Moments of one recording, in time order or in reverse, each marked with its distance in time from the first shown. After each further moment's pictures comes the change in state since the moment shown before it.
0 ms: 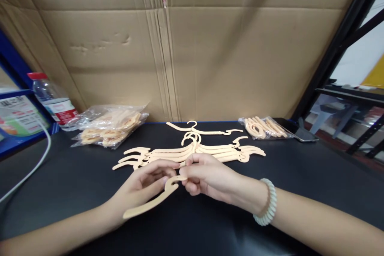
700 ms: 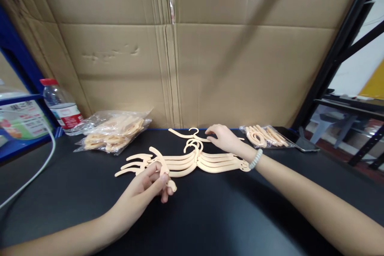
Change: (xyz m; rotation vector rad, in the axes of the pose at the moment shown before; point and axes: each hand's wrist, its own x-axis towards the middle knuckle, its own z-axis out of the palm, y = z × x) left_hand -0.001 0.000 0.000 -0.056 0.136 -0.052; right_hand 0.054 -0.065 -0.087 -1.494 0.424 -0.567
